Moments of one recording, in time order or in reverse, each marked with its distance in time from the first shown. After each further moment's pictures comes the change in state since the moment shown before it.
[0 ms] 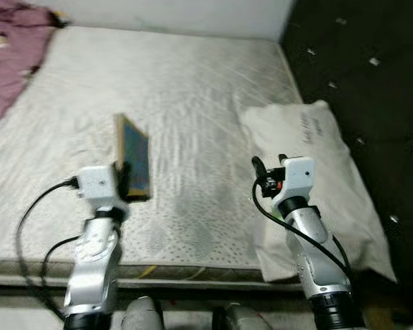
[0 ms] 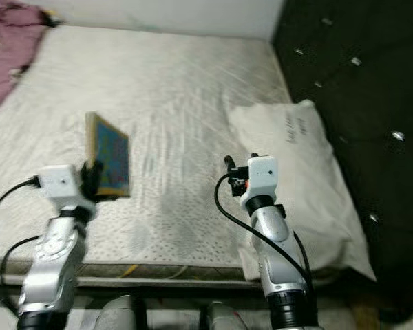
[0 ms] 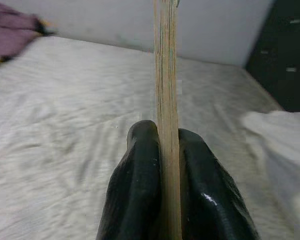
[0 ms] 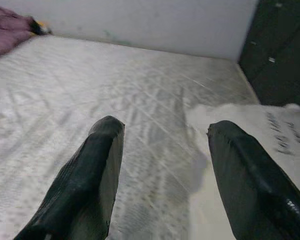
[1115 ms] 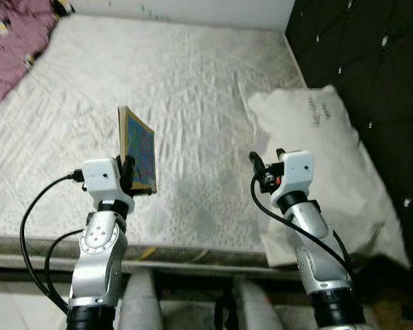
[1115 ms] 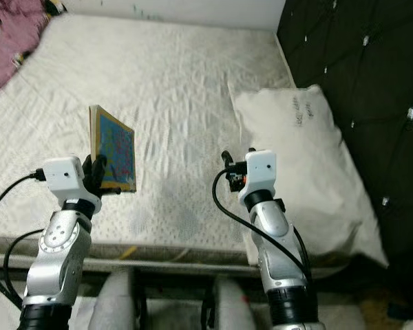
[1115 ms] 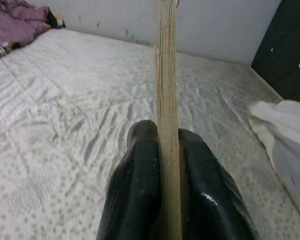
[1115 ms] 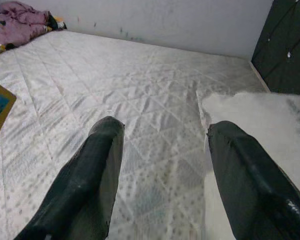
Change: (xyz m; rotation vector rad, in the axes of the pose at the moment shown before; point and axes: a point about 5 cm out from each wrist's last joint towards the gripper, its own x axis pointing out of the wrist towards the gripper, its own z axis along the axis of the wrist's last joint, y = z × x) left arm 0.007 0.000 0.006 -0.020 -0.003 0.010; right arm 0.005 0.005 0.010 -0.005 -0.016 0.035
